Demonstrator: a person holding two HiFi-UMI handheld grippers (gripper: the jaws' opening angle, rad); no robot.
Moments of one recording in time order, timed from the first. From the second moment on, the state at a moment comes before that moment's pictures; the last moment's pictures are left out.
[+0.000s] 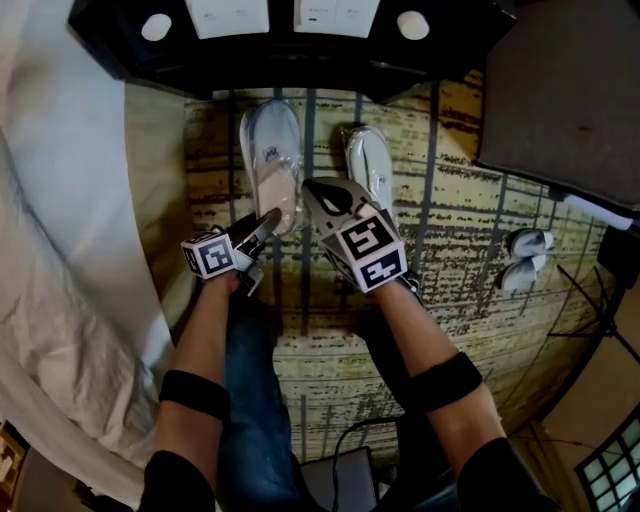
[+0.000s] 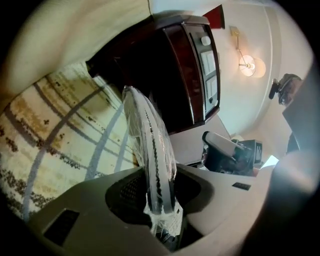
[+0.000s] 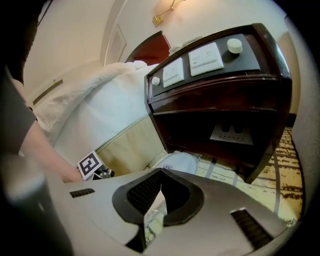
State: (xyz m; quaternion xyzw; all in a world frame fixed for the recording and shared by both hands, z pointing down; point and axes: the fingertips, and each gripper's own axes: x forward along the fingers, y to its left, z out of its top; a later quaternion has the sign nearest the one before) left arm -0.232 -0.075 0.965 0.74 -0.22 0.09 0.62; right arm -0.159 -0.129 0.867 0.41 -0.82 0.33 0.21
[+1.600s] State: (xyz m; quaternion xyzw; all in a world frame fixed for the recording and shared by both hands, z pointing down) left arm -0.210 -0.043 0.664 0.79 -0.30 0.29 0.45; right arm -0.067 -0.048 0.628 0.47 -0.76 0.39 0.24
